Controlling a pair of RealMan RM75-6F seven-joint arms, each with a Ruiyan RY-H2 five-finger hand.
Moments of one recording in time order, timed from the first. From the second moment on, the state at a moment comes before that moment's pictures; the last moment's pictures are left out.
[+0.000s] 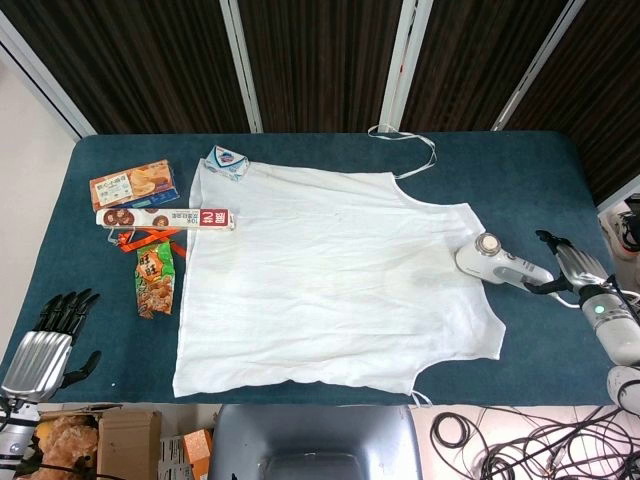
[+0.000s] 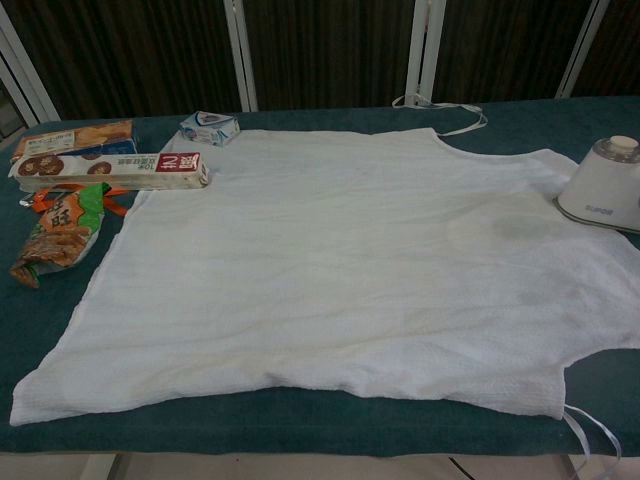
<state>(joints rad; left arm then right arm) -0.17 -1.12 0.00 -1.55 1.57 1.42 -0.01 0.54 -1.13 0.22 -1.14 -1.14 0.45 0.39</state>
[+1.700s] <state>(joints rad) -0.16 -1.11 0.00 -1.56 1.57 1.44 -0.02 0.56 -1.28 0.22 -0.98 -1.32 0.37 0.80</state>
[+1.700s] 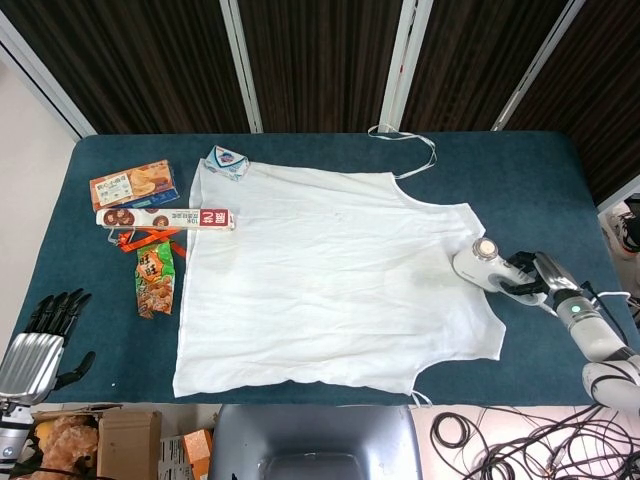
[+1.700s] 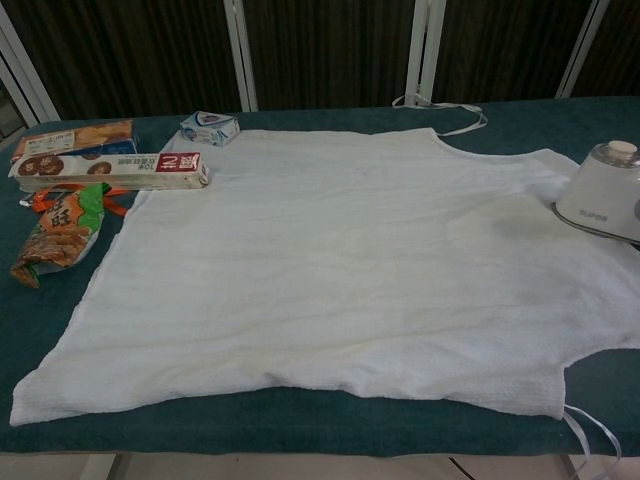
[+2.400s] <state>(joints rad) -0.15 -1.10 0.00 -1.56 1.58 1.45 -0.03 0.60 -1.29 0.18 -0.97 -1.38 0.38 0.94</state>
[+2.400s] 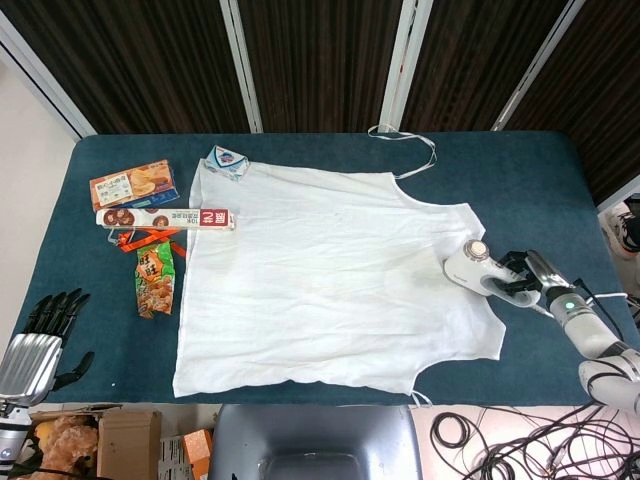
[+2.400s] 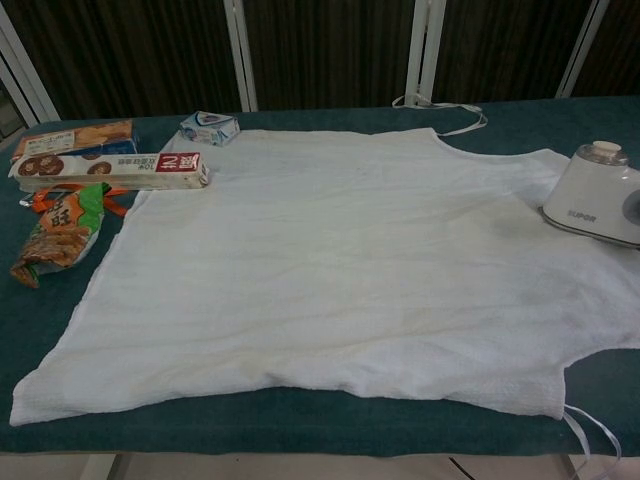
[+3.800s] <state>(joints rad) -0.15 -1.10 0.00 -1.57 1.57 1.45 -0.02 0.56 -1.43 0.15 -0.85 -1.44 0.83 0.81</state>
